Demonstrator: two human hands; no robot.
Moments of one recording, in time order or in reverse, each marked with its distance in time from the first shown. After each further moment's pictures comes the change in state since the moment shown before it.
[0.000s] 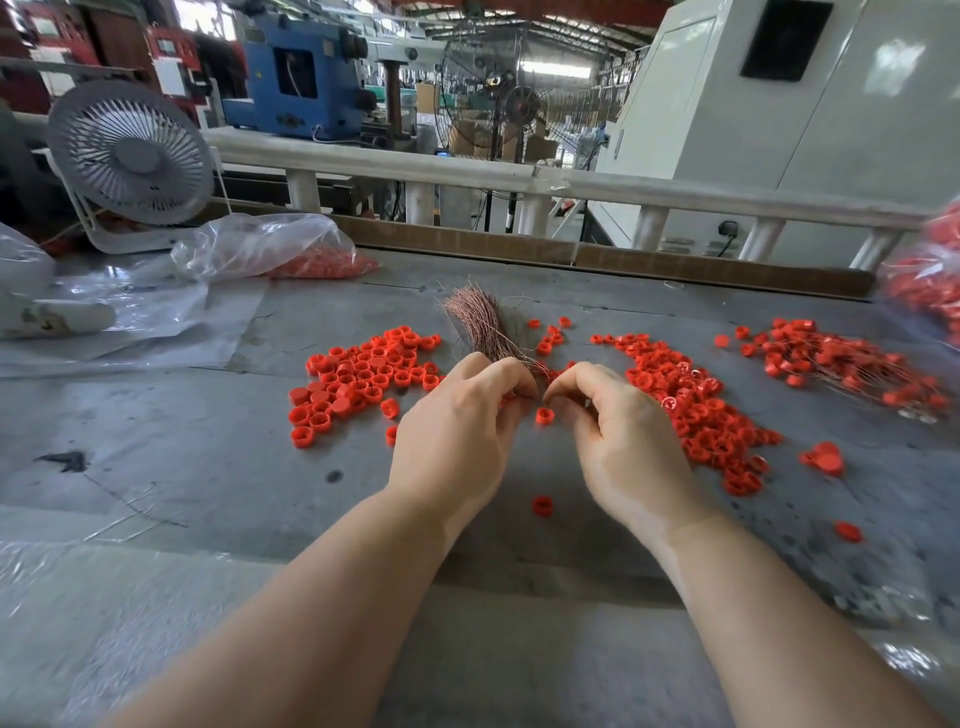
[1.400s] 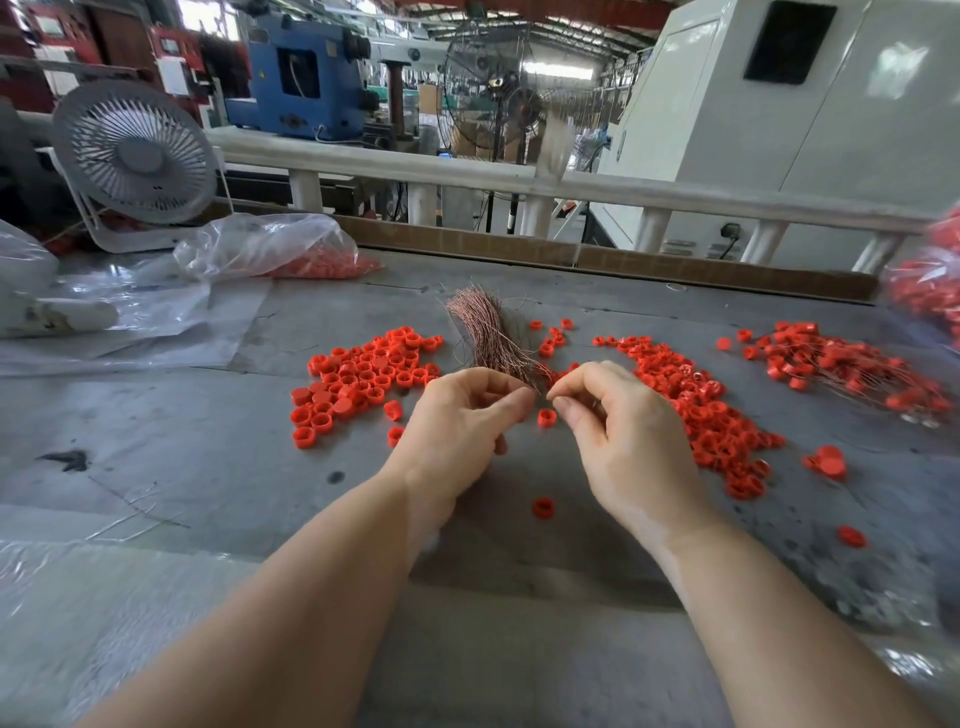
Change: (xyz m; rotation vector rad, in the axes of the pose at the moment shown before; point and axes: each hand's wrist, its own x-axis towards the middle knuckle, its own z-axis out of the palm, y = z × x) left_hand 0.008 -0.005 0.001 -0.689 -0.150 -0.441; right_hand -0.001 -0.003 -0.002 -0.020 0.078 -0.057
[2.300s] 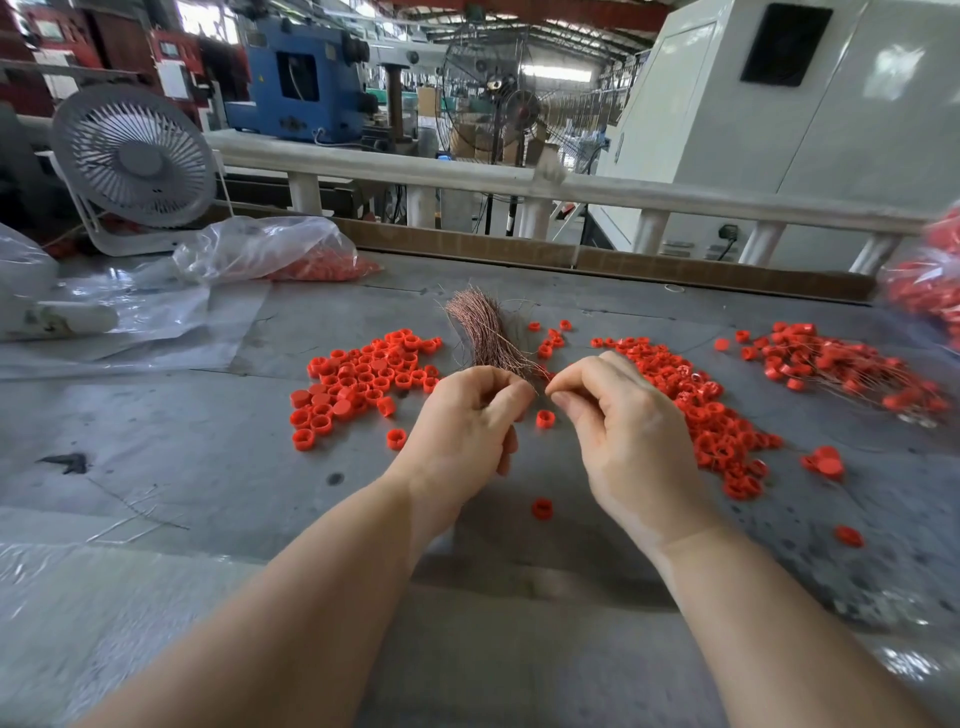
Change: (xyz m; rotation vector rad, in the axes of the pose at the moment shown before) left_hand -0.003 0.002 0.002 0.055 -0.040 0.092; right_hand 0.000 0.000 0.000 -0.027 0.088 -0.127
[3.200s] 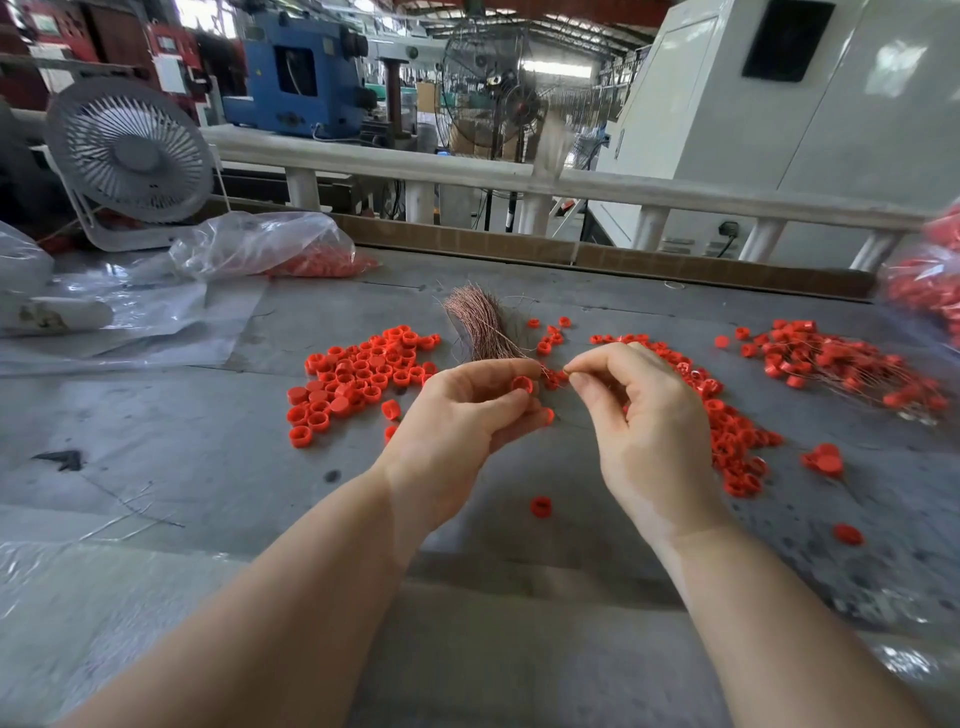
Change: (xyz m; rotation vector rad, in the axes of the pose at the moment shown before) left_hand 0.001 0.006 0.000 -0.551 -0.063 -0.157; right_hand 0.002 0.000 -0.006 0.048 0.094 0.074
